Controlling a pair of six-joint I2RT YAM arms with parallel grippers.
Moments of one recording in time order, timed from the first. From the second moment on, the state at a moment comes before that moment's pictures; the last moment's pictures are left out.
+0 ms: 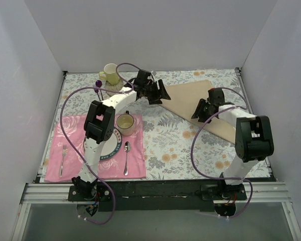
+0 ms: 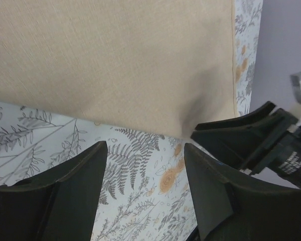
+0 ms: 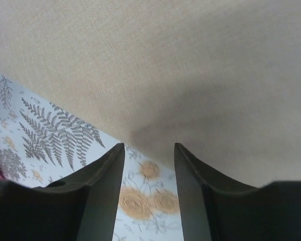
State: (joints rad) left arm -0.49 2.27 1.86 -0.29 0.45 -0.74; right arm 0.12 1.75 1.02 -0.24 -0.23 0.50
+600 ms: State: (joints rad) left arm -0.57 1.99 1.61 -0.32 0.43 -0.74; right arm -0.47 1.13 0.70 -0.58 0.23 0.49
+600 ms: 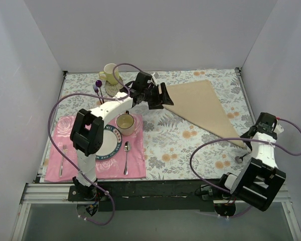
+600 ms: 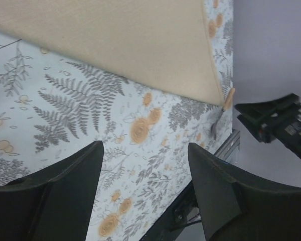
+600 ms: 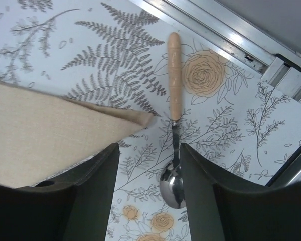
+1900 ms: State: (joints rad) left arm -0.61 1.85 1.55 -0.31 0.43 -0.74; right arm -0.63 1.28 0.61 -0.43 0.18 0.37
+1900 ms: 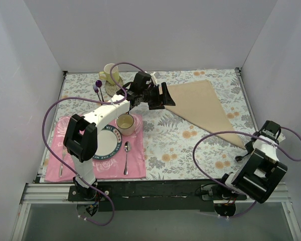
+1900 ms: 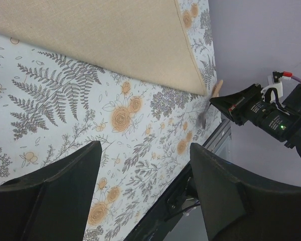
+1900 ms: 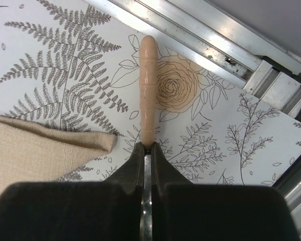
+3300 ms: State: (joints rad) left arm -0.66 1.97 1.37 -0.06 0.73 -0.82; right arm 0.41 1.33 0.91 -0.39 0.12 1.11
